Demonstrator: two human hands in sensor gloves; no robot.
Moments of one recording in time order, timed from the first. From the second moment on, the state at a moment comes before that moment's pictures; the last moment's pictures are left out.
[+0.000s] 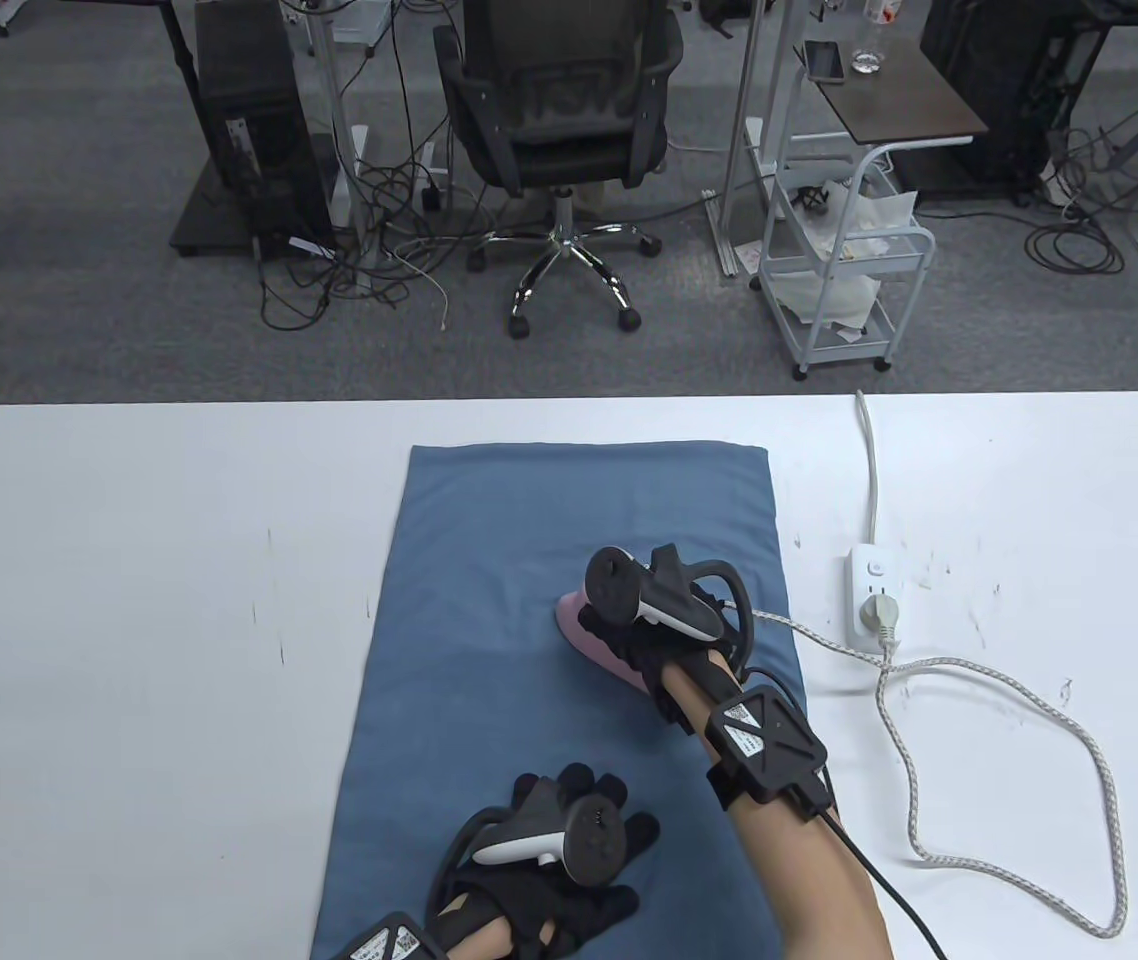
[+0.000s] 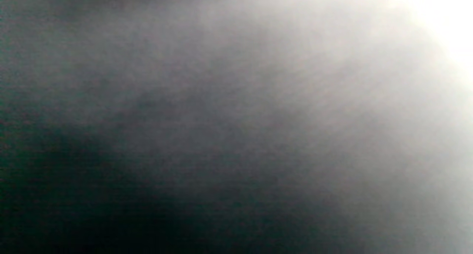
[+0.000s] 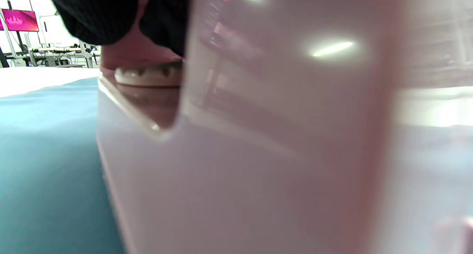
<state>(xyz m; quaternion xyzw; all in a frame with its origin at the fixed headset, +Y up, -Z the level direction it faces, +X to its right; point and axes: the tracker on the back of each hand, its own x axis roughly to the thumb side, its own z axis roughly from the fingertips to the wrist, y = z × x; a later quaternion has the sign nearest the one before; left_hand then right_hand) -0.058 -0.815 -0.256 -0.37 -0.30 0.04 0.88 0.052 -0.723 -0.452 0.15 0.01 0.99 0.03</state>
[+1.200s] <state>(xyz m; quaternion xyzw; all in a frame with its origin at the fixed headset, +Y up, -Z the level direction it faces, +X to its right) -0.058 -0.815 -0.255 -0.37 -0.30 0.04 0.88 0.015 -0.713 -0.433 0.24 -0.01 0.97 0.08</state>
